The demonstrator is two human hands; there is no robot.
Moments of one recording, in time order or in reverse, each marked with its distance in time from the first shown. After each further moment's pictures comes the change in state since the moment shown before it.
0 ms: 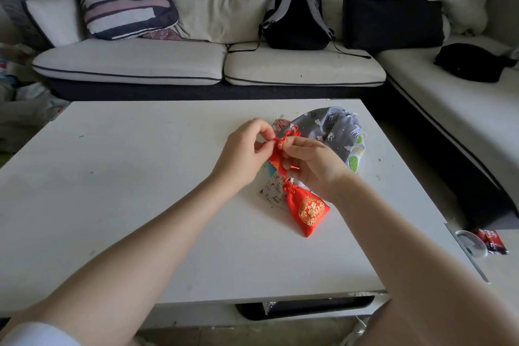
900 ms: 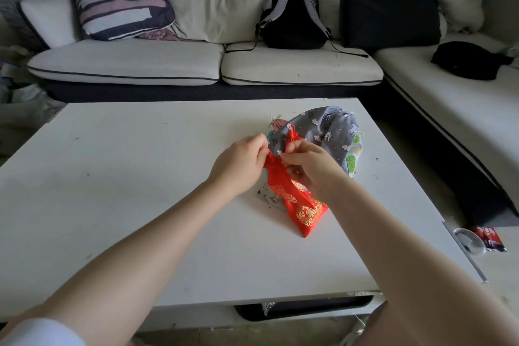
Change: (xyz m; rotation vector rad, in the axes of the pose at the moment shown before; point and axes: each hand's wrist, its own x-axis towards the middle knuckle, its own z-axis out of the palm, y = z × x) left_hand 0.000 -0.016 0.009 0.424 -0.119 0.017; right_hand 0.009 0.011 -0.007 -0.057 0.308 0.092
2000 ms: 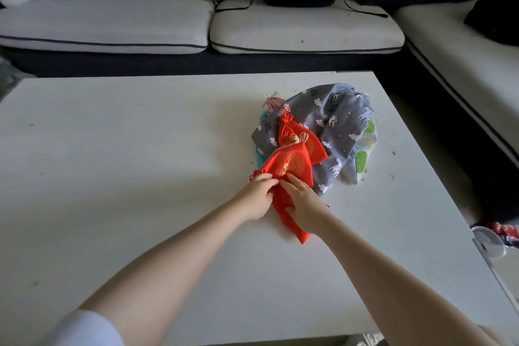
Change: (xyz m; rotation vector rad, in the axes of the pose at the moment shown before) left_hand 0.033 -0.061 0.161 -0.138 -0.620 -0.267; right_hand 0.107 0.133 -0.067 -1.344 -0.204 -0.132
